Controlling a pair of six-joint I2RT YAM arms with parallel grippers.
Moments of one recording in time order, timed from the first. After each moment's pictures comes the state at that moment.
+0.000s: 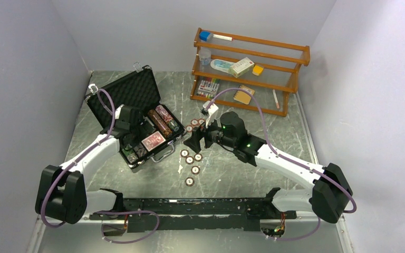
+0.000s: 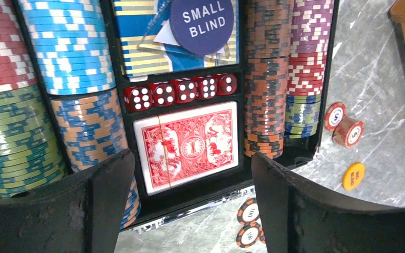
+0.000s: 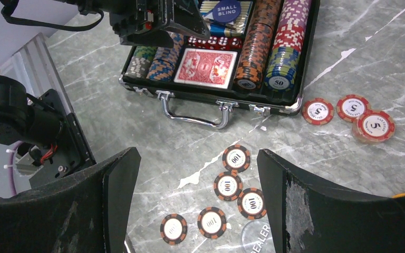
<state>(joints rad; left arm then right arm) -0.28 1.26 0.73 -0.36 -0.15 -0.94 0.81 1.23 0.79 0.11 -0.24 0.20</state>
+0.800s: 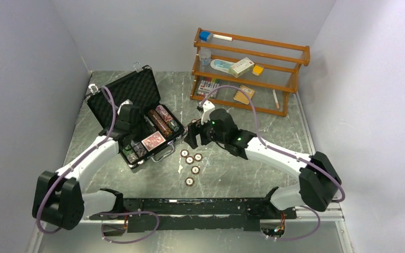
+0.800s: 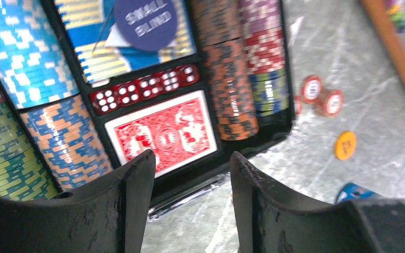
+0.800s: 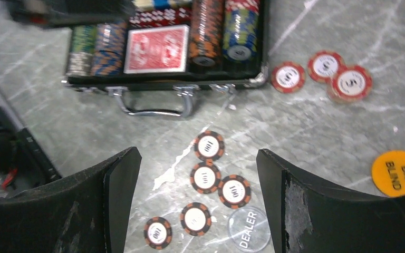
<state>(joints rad) -0.31 1.24 0.74 -0.34 -0.11 -0.83 0.81 1.33 0.86 0.02 -0.12 0.26</state>
